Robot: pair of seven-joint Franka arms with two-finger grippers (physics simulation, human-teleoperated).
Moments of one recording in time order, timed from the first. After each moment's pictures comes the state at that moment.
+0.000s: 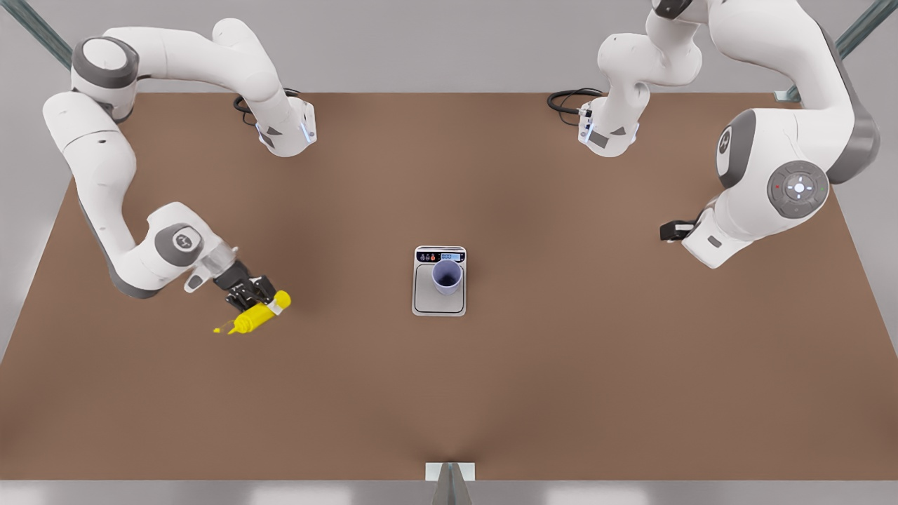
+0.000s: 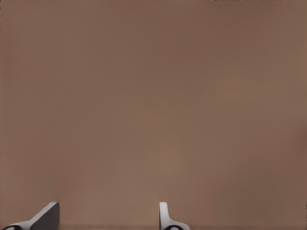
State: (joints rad) left arm -0.21 0.18 0.10 -1.46 0.10 1.38 -0.10; right arm -1.05 1.05 1.25 -1.82 2.56 3.49 -2.90
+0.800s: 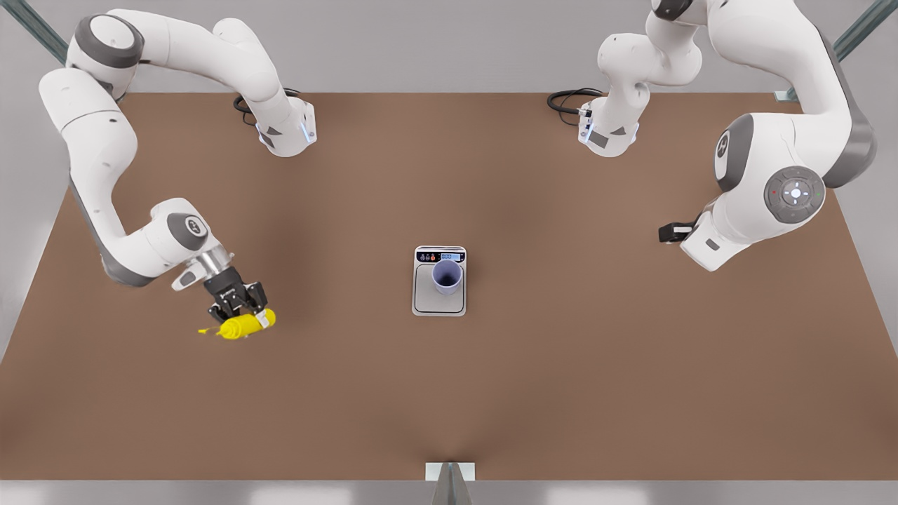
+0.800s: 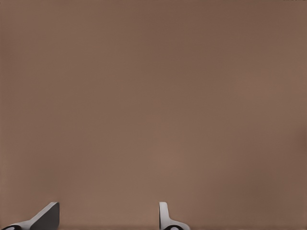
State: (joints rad) left arm -0.21 0.19 0.10 -1.46 0.10 1.38 -0.11; right arm -1.04 0.83 1.22 -1.95 2.37 3.19 -2.90
